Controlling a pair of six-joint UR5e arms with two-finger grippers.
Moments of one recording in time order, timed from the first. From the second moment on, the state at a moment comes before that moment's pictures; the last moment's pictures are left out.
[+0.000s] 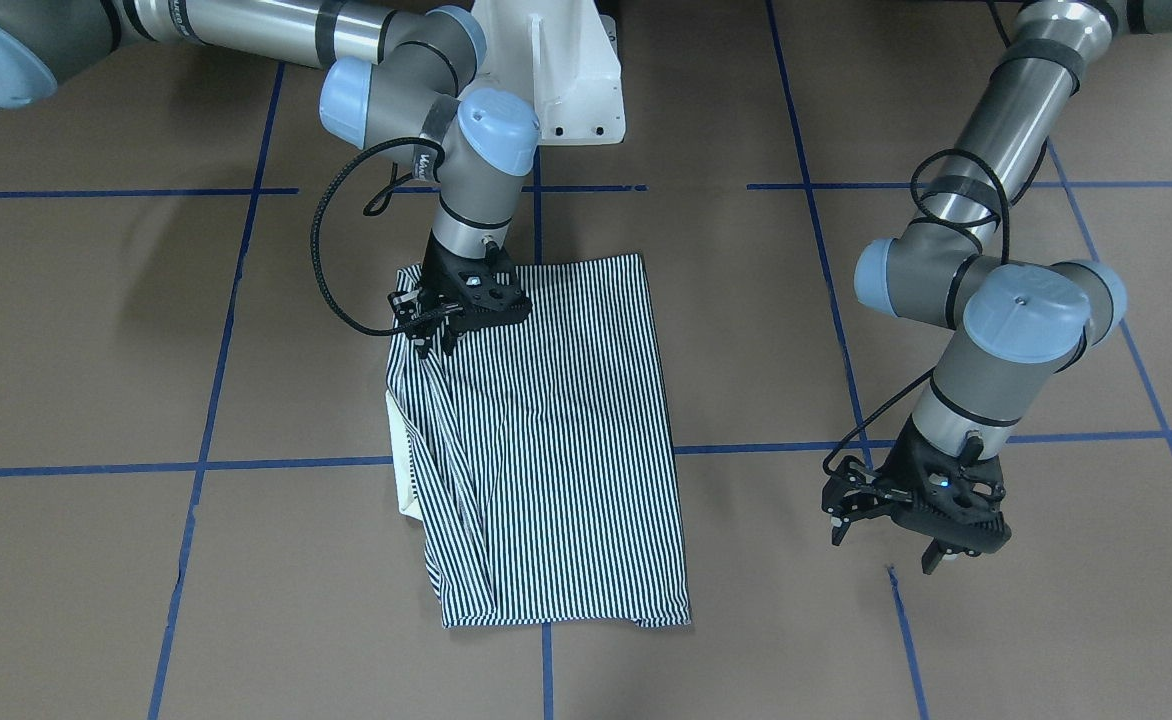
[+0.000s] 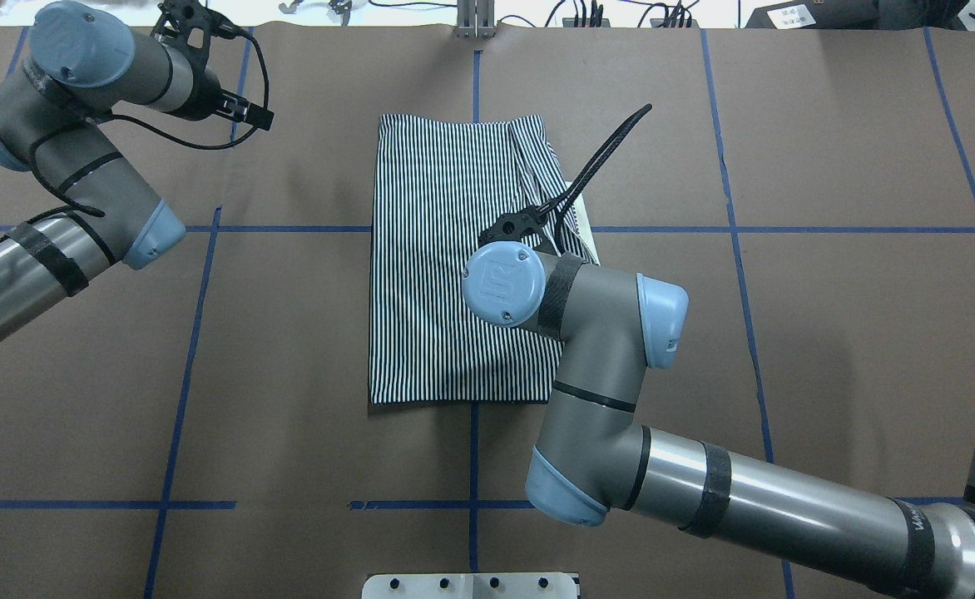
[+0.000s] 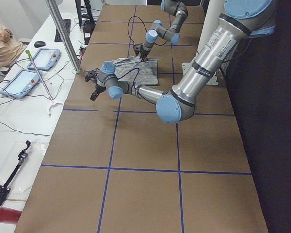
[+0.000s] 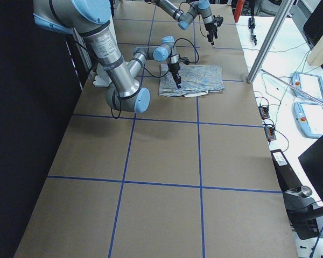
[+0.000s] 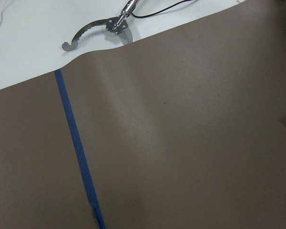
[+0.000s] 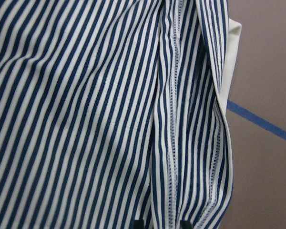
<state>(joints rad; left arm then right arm) -0.94 -2.19 -1.16 -2.33 -1.87 -0.60 0.43 -0.82 1.54 -1.79 1.48 0.85</state>
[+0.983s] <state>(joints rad) -0.94 -2.20 -1.15 -2.33 -1.87 -0.60 0.44 -0.84 1.54 -1.79 1.47 0.84</state>
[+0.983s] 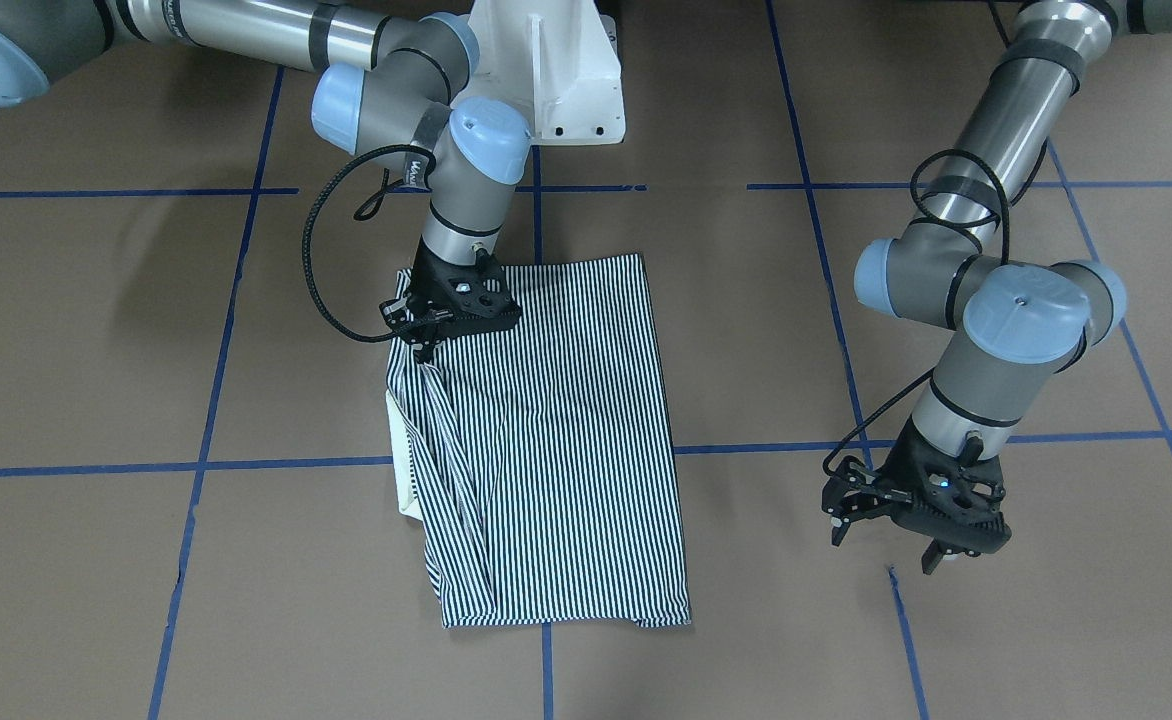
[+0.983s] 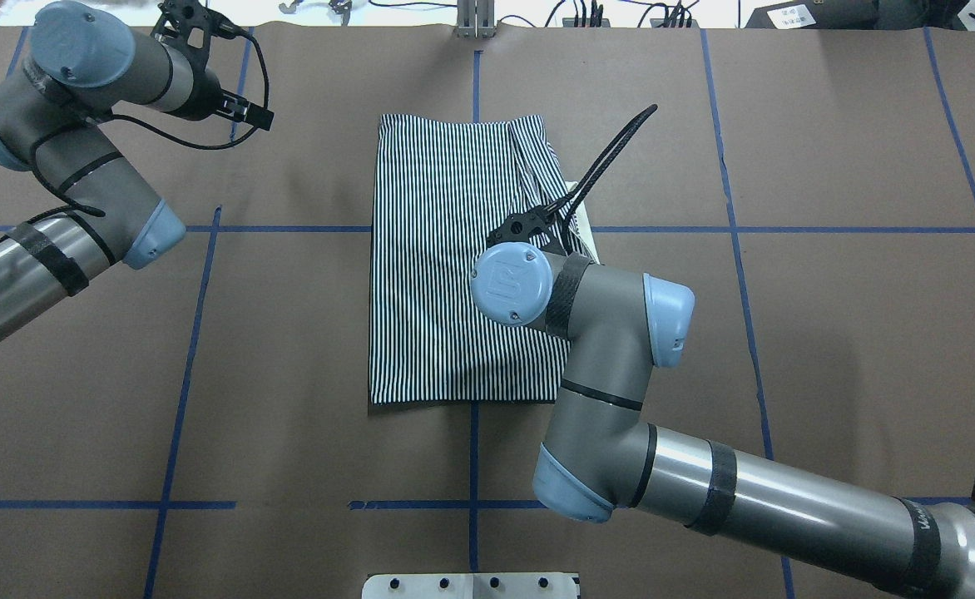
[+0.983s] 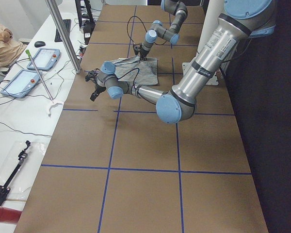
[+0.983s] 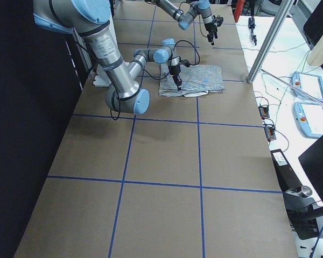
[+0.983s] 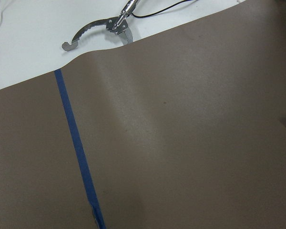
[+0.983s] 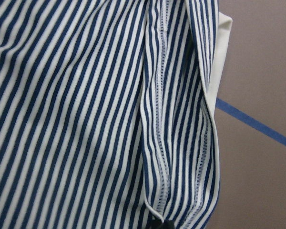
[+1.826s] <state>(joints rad) -0.94 -2.20 -1.15 -2.33 -1.87 -0.60 0.43 -0.98 1.66 -1.77 1.45 0.86</state>
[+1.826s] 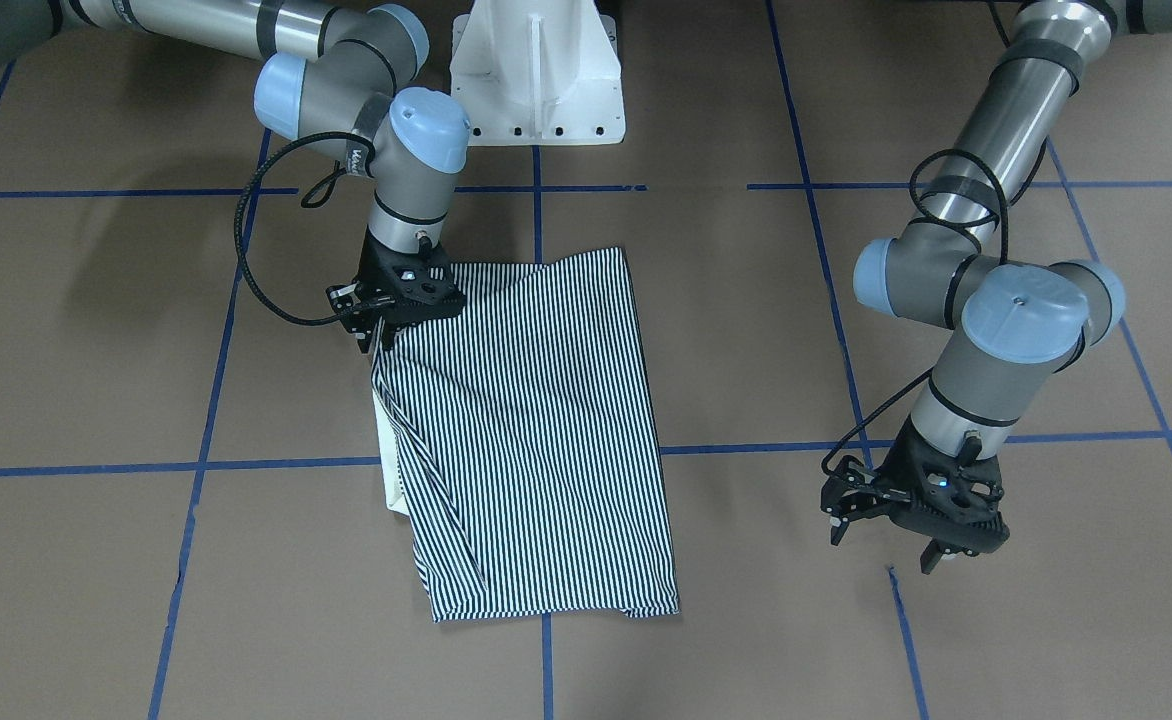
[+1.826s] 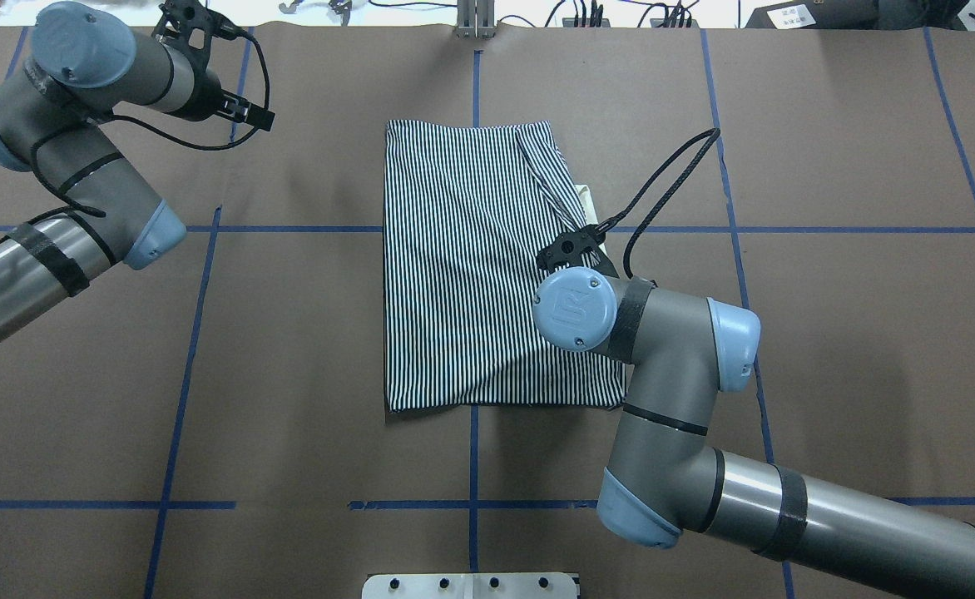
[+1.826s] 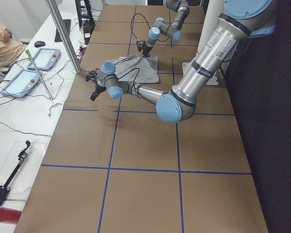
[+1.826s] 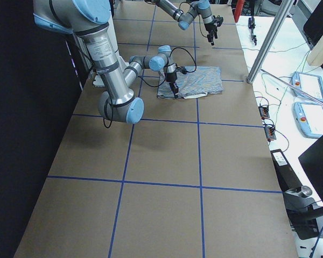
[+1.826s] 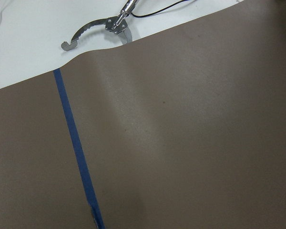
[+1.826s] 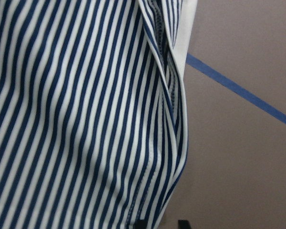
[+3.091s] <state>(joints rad) -0.95 -2.20 -1.16 -2.33 -1.98 -0.60 0.57 -0.72 1.30 -1.66 1.48 0.86</state>
